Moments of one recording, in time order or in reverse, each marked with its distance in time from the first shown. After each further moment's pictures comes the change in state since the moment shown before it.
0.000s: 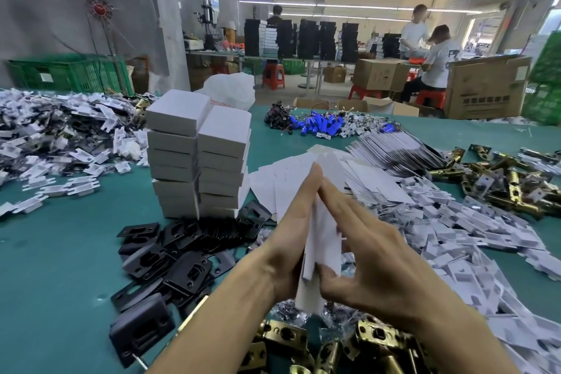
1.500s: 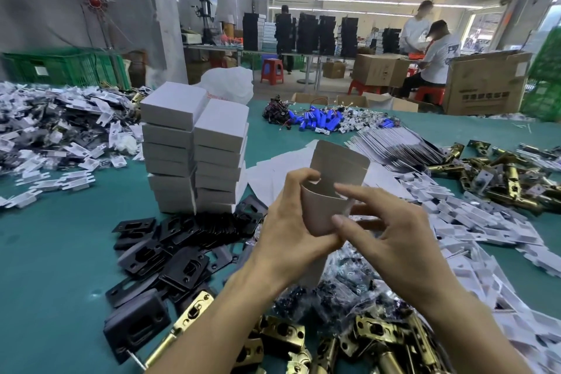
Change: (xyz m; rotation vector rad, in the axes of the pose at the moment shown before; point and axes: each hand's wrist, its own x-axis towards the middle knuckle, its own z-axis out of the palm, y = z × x) left_hand 0.019 -0.025 -0.031 0.998 0.318 0.818; right_hand 0.001 0.022 0.002 0.237 0.313 0.211
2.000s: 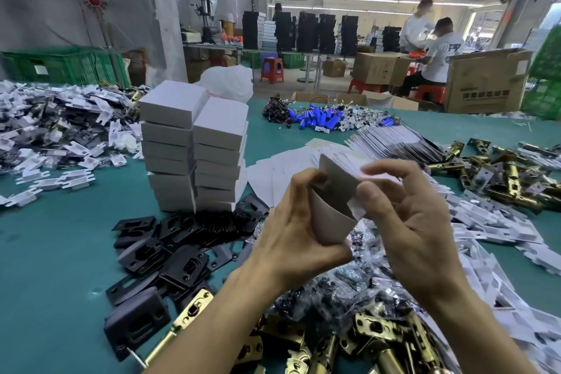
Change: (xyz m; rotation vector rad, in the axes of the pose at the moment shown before) left_hand -0.004 0.007 -0.001 0.145 -0.078 0.122; right_hand 0.002 -0.022 -0.005 0.483 0.114 0.018
